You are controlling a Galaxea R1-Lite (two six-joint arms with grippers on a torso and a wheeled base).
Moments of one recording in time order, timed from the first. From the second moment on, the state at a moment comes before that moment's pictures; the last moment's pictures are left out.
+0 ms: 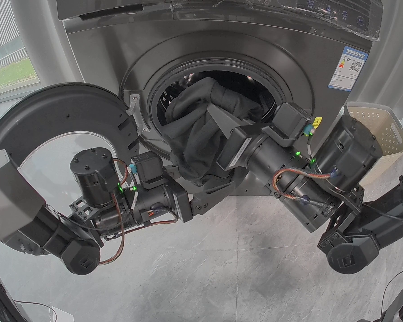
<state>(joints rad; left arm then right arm) -0.58 1.92 -0.68 -1.31 -0.44 -0.19 0.85 1.87 -0.90 -1.36 -0.14 0.18</state>
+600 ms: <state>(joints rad) -0.58 1.98 -0.74 -1.33 -0.38 -0.19 0.85 1.87 -0.89 -1.36 -0.14 0.18</state>
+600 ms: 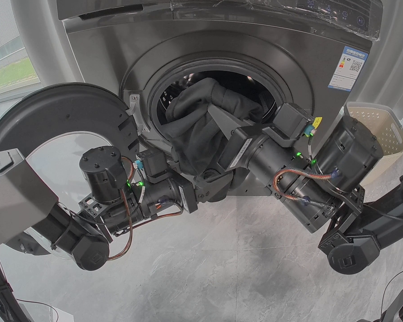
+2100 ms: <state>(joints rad) -0.68 1.62 -0.42 -1.43 -0.36 -0.20 0.81 1.85 -0.67 -1.47 -0.14 0.24</state>
